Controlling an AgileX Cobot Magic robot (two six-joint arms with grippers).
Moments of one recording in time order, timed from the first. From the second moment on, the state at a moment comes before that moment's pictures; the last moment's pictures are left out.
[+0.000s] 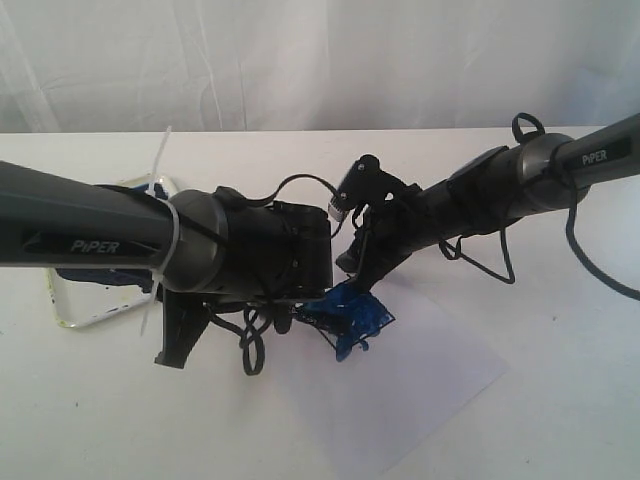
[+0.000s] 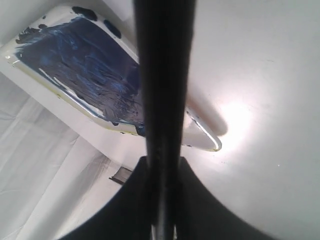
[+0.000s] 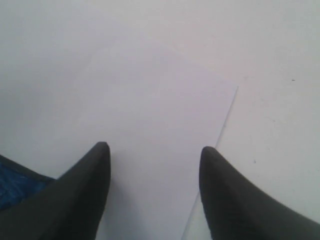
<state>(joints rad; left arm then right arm) -0.95 2.03 -1.33 0.89 1.31 0.26 0.32 2.16 -1.29 1.20 0.38 -1.87</state>
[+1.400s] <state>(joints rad) -0.96 2.03 -1.25 0.94 1.31 0.15 0.32 2.16 -1.29 1.20 0.38 -1.86</state>
